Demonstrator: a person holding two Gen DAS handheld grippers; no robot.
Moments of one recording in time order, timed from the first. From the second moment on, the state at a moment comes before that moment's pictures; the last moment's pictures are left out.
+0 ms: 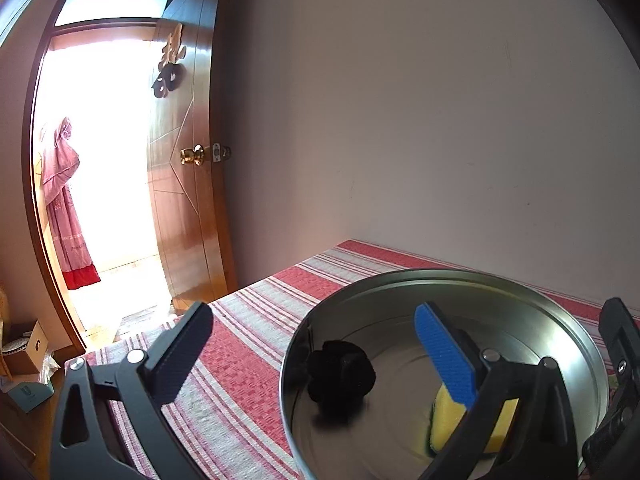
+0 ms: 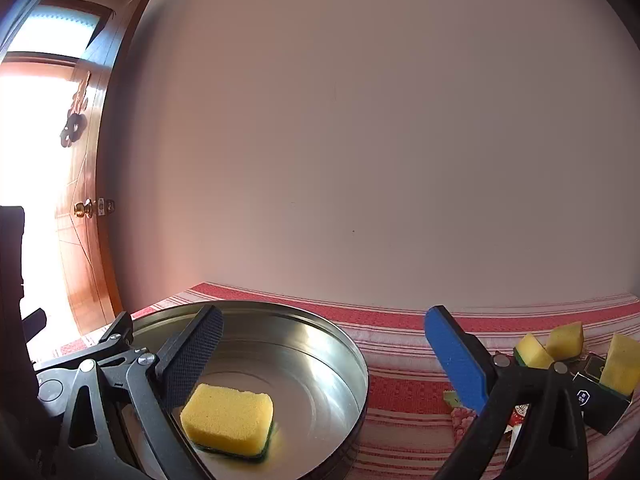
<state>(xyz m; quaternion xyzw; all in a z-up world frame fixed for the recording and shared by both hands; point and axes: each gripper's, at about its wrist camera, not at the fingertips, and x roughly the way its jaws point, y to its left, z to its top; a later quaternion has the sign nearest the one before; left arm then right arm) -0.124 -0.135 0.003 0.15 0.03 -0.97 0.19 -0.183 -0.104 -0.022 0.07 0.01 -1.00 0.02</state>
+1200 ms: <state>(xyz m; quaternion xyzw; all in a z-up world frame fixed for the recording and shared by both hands) -0.048 0.021 0.008 0.16 -0.04 -0.99 -0.06 -0.139 0.097 -0.024 0.11 0.04 -0.99 -0.08</state>
